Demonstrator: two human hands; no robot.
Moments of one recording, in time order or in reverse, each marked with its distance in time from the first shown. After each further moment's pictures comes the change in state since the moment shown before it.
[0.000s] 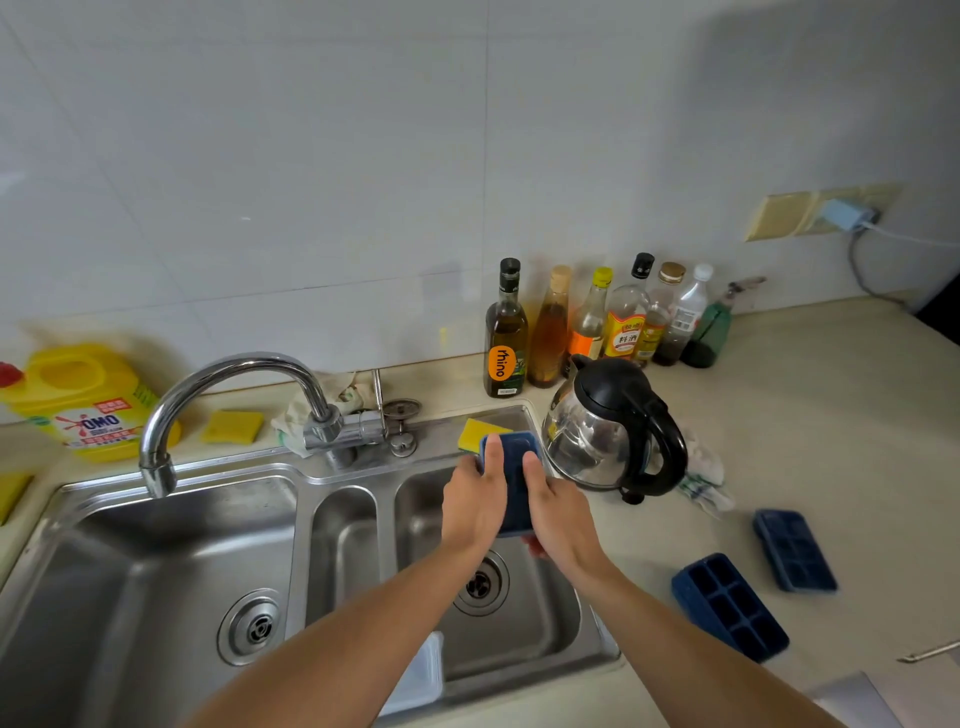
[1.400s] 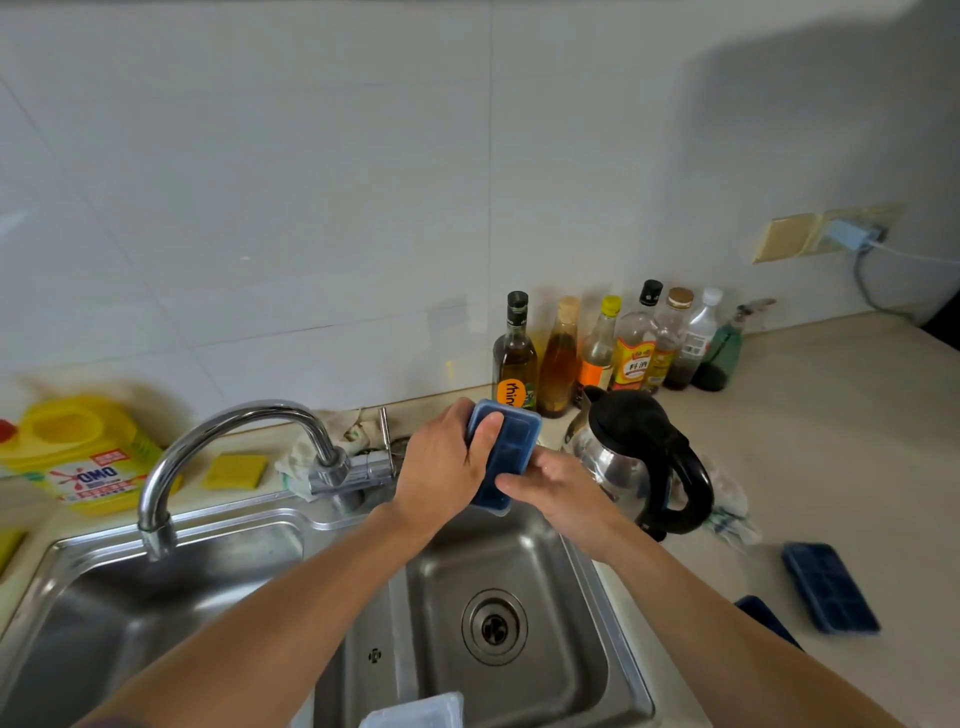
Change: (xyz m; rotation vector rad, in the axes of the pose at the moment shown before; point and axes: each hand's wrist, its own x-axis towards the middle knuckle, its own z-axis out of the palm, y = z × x) left_hand 0.051 0.059 -0.078 0.355 0.152 0.853; right_hand 0.028 -0.072 -0.028 0.359 -0.400 -0.306
